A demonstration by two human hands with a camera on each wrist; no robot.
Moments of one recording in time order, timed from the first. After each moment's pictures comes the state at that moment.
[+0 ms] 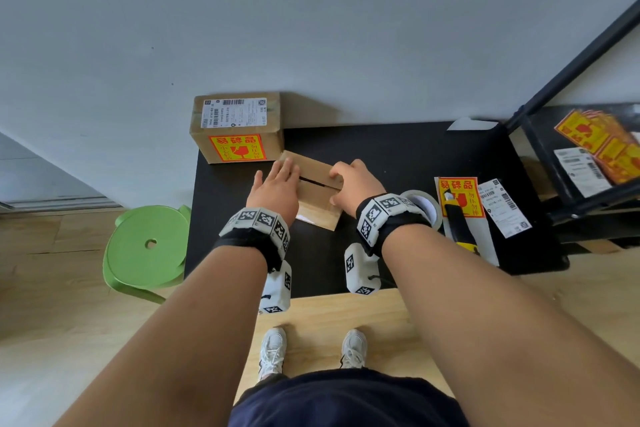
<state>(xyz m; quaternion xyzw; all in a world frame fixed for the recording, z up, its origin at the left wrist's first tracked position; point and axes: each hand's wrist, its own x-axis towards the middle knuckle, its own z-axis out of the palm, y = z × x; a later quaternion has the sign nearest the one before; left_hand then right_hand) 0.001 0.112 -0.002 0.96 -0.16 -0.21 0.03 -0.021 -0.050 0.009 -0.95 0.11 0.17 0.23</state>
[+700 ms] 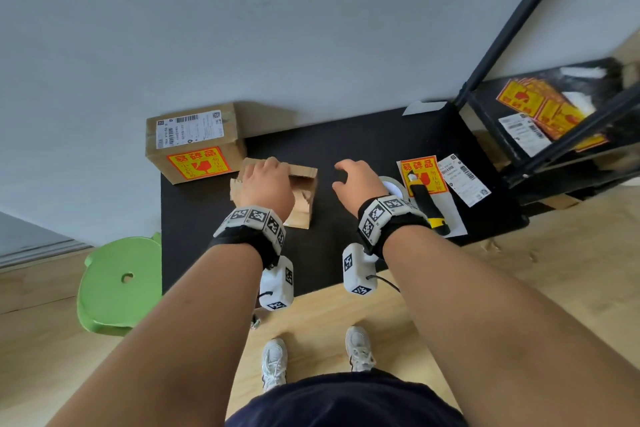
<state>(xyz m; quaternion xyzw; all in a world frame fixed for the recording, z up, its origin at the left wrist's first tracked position) -0.008 0.067 0.025 0.98 -0.19 -0.08 0.06 -0.062 -0.094 0.017 -0.93 0.21 0.08 0.28</state>
